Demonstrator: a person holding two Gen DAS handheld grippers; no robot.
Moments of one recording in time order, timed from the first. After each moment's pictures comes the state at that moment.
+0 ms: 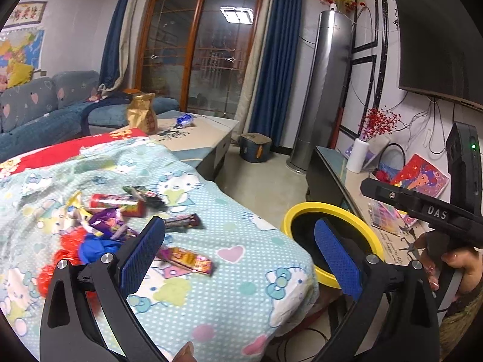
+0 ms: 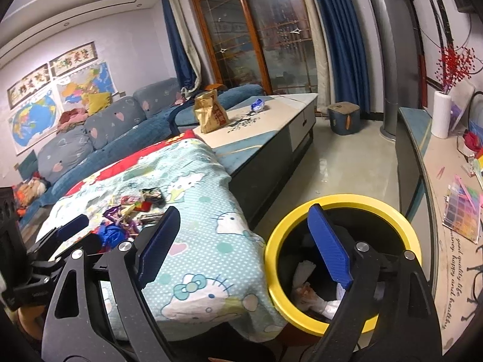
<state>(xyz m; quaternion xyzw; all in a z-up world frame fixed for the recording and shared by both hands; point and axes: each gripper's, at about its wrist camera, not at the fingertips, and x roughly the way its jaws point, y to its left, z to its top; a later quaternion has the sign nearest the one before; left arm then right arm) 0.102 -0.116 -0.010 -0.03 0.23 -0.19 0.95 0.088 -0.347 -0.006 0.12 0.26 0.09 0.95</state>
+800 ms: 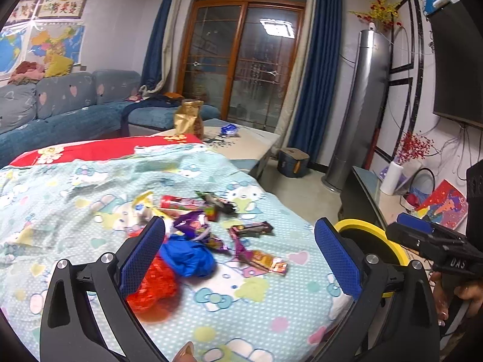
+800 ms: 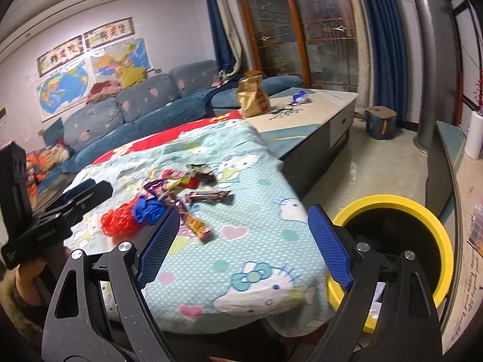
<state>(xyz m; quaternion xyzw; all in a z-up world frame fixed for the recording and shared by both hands) 0.095 -0.032 0.000 -0.06 0.22 -0.09 0.97 0.084 -0.273 -0.007 0.07 0.28 0.17 0.94</state>
